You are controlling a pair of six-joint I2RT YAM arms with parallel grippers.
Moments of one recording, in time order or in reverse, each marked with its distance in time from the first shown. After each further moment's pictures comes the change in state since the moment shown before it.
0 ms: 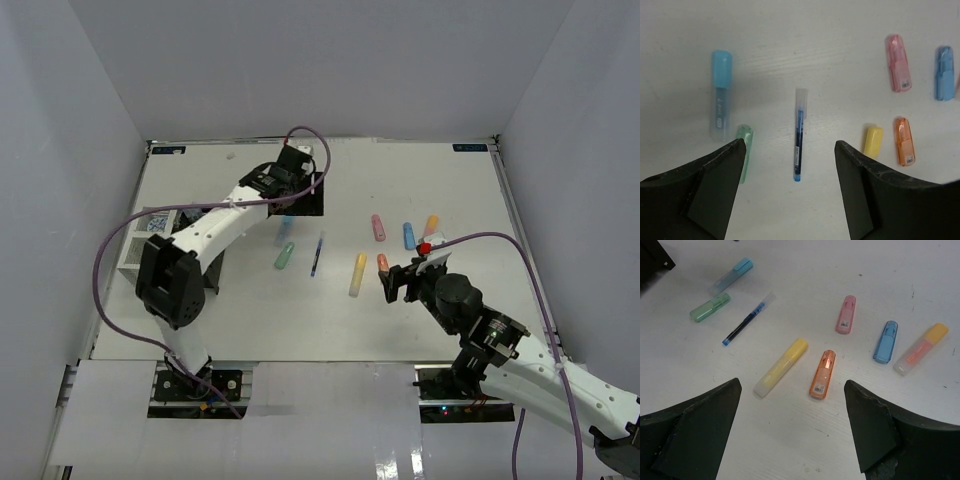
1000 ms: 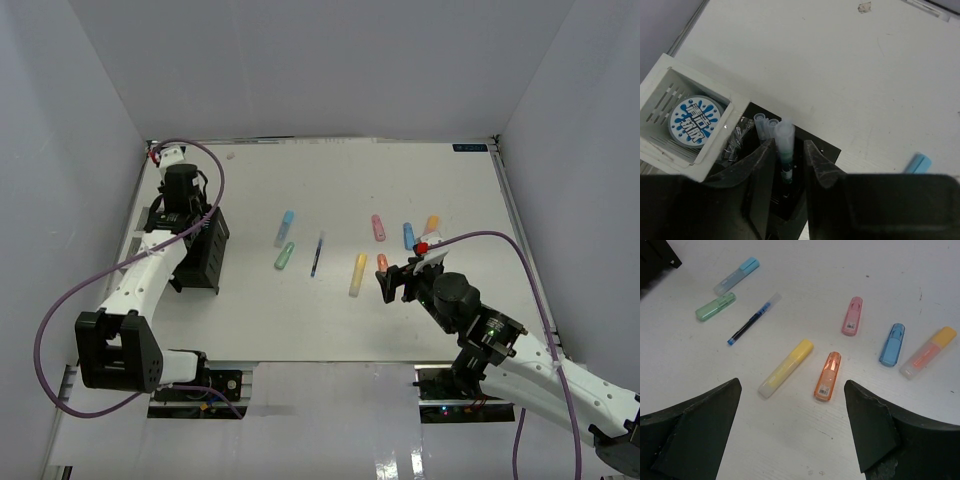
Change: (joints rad) left arm 0.473 -0.427 -0.498 0.348 -0.306 0.097; right arm 0.000 0.017 0.000 0.024 -0.023 -0.003
